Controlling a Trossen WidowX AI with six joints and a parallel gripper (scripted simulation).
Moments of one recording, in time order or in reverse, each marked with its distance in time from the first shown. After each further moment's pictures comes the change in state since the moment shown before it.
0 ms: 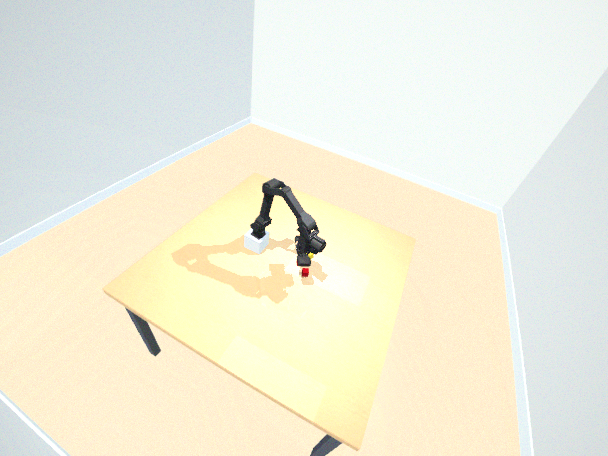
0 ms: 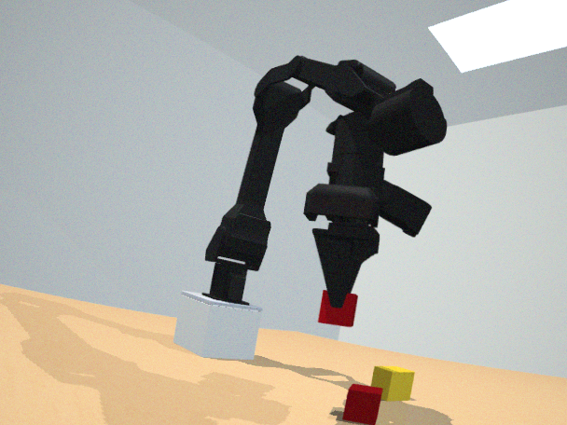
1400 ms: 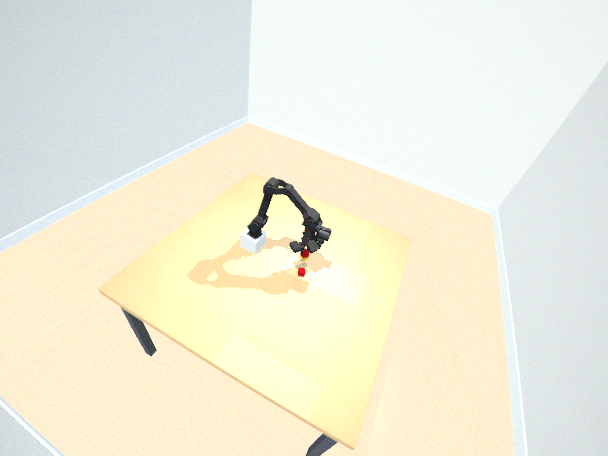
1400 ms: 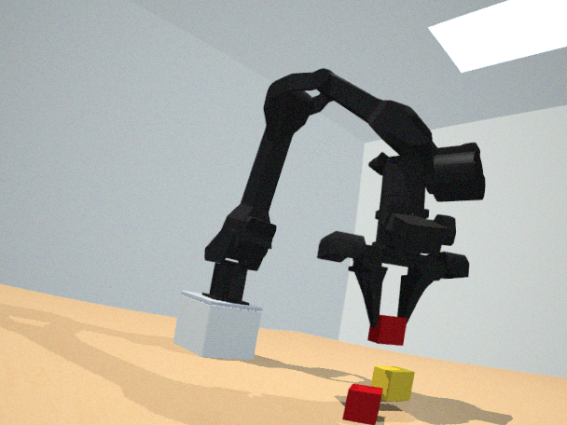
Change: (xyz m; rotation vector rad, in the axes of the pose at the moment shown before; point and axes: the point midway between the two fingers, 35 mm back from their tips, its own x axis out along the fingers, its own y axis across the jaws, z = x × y) arm 0.018 0.072 0.056 1.160 0.001 0.008
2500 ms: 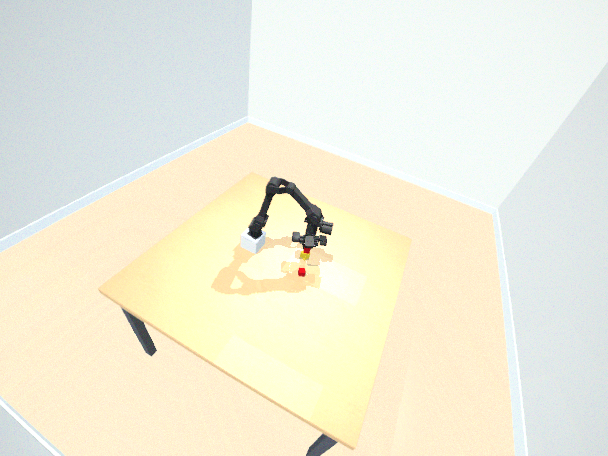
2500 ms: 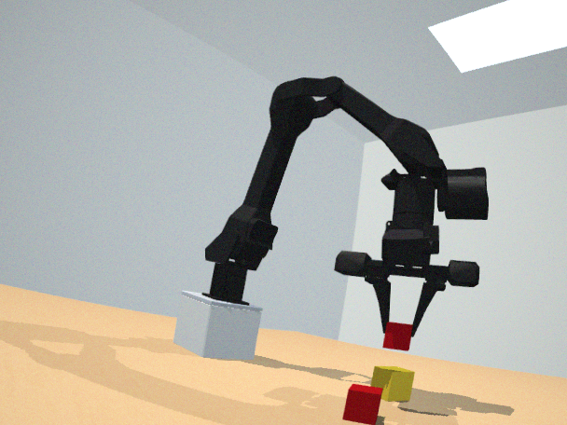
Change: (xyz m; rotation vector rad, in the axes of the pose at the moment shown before) arm 0.008 0.032 -0.029 0.547 0.003 0.001
